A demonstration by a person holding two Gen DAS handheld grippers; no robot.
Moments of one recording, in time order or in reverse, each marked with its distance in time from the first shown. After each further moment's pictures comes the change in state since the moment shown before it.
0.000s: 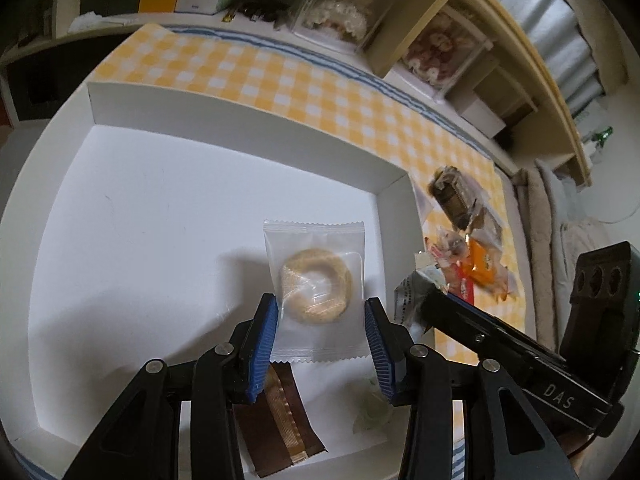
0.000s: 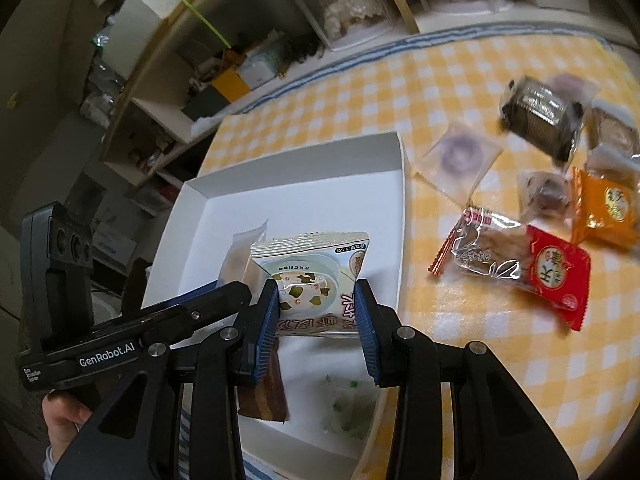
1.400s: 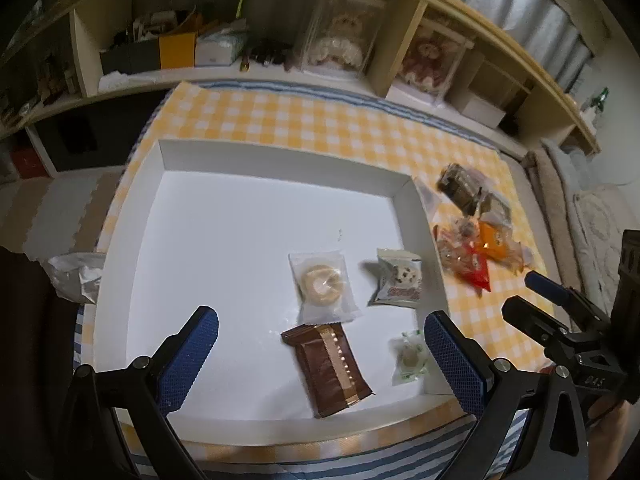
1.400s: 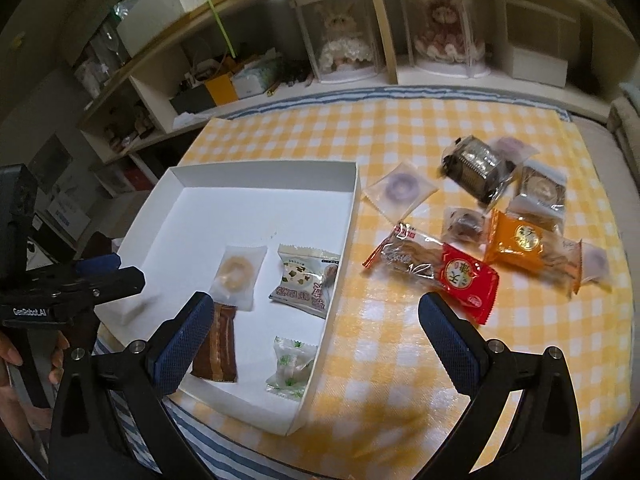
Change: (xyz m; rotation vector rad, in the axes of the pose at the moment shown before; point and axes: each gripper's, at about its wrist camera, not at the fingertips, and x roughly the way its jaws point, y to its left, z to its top) left arm -0.093 -0.019 -0.043 0.174 -0.099 0.149; right arm -0.067 0.023 -0.025 -0.188 -0.097 -0.230
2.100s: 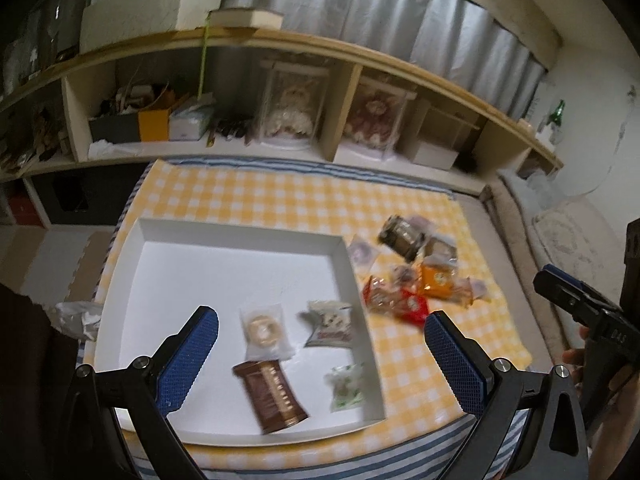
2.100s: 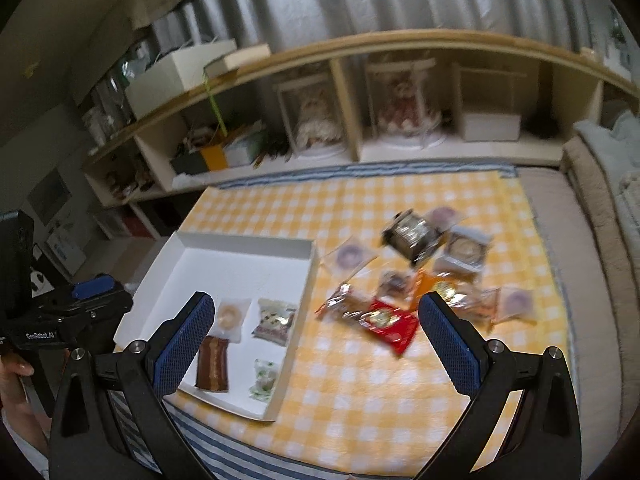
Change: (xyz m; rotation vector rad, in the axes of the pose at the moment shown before) left arm -0.076 -0.048 -0.017 0.081 -0.199 -0.066; right arm -0.115 -0.040 0.019 0.019 -0.206 -0.057
